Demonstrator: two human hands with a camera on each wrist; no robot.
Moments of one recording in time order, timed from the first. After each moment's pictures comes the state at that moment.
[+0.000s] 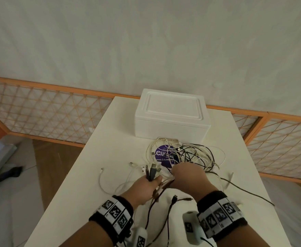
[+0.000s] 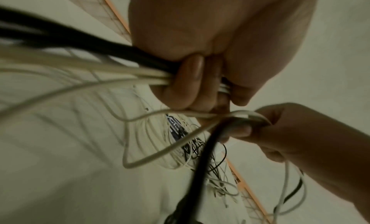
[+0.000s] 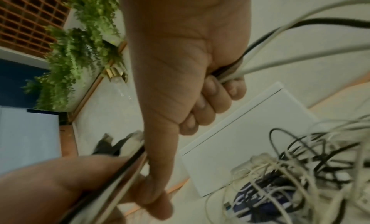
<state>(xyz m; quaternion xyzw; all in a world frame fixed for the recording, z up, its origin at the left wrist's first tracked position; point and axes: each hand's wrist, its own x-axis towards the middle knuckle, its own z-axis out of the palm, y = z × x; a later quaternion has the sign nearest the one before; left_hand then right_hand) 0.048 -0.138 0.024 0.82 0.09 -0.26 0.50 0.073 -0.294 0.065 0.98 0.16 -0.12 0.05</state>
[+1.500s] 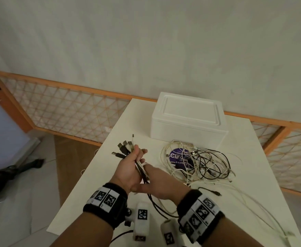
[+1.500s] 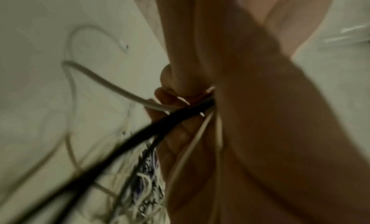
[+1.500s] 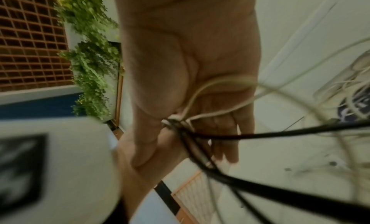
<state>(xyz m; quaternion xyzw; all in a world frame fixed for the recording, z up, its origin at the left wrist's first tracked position) 0.060 -0.076 0.057 0.39 0.18 -0.06 0.90 0.049 -0.195 0.075 0.87 0.25 -0.25 -0.33</state>
